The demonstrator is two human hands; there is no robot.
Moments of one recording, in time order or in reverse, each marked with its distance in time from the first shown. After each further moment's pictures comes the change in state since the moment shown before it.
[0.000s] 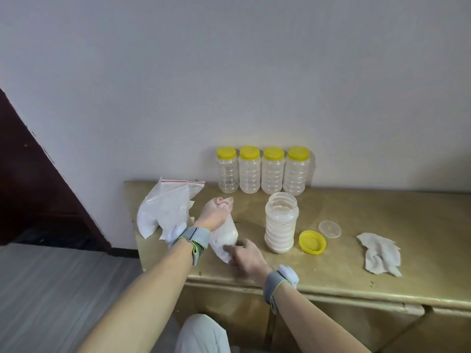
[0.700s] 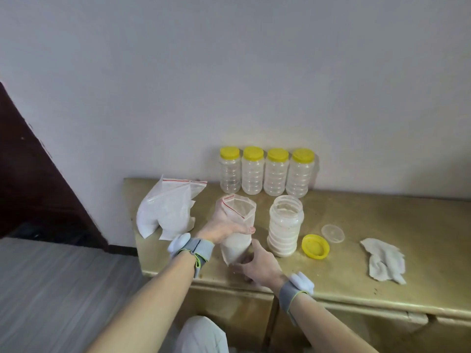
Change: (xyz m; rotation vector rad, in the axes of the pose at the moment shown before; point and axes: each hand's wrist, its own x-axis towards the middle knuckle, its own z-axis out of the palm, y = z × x) left_hand -0.001 -0.023 0.008 -0.100 -0.197 0.189; right_hand -0.010 0.010 -0.025 -0.463 0.035 -0.151
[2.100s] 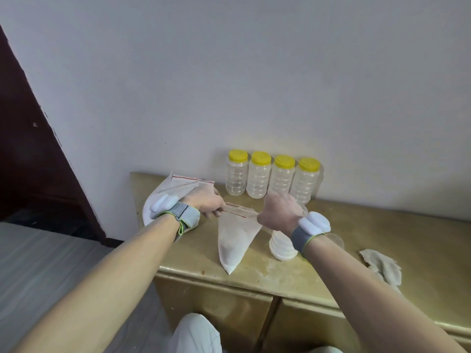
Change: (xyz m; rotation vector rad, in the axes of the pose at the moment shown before) left_hand -0.021 0.073 -0.072 0.518 0.002 -0.164; right_hand -0.024 -0.124 -0.100 -0.787 0.249 -0.168
